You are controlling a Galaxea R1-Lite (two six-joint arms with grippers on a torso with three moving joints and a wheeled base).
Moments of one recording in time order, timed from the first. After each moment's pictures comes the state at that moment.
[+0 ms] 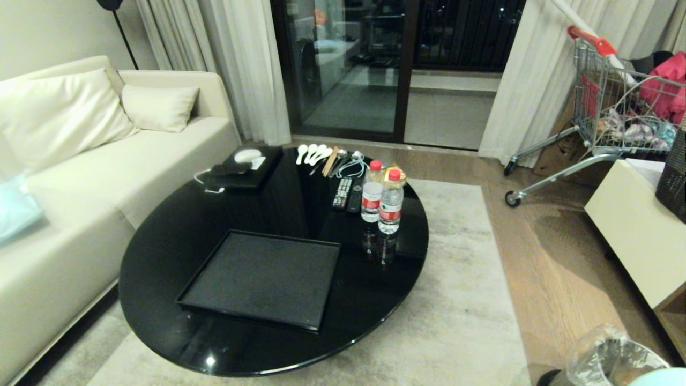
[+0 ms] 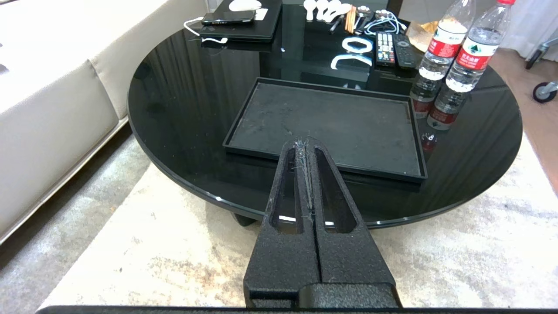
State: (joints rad) left arm 0.00 0.00 0.00 -0.01 0.01 -0.04; right arm 0.00 0.00 0.00 0.00 0.00 -0.04
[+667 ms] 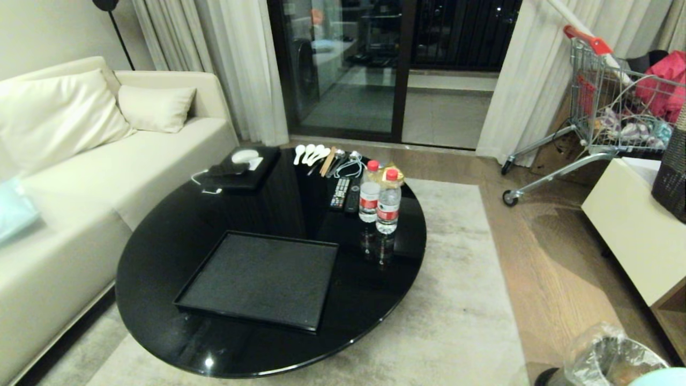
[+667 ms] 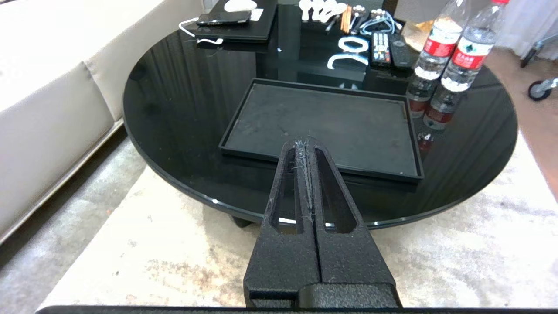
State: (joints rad) left arm 0.00 0.00 0.00 -0.01 0.01 -0.04; right arm 0.00 0.00 0.00 0.00 0.00 -0.04
